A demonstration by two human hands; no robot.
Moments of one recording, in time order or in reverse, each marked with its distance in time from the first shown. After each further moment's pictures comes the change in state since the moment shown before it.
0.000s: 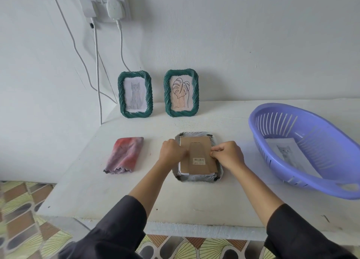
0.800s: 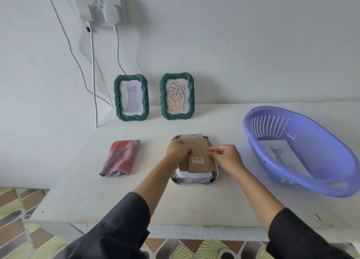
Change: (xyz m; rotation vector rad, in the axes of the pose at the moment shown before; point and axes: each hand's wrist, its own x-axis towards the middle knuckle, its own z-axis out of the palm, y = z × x) left_hand -0.011 0.026 0.009 -0.514 -0.070 -0.076; right_hand 0.002 0.016 -0.003 0.218 -0.034 -0.058
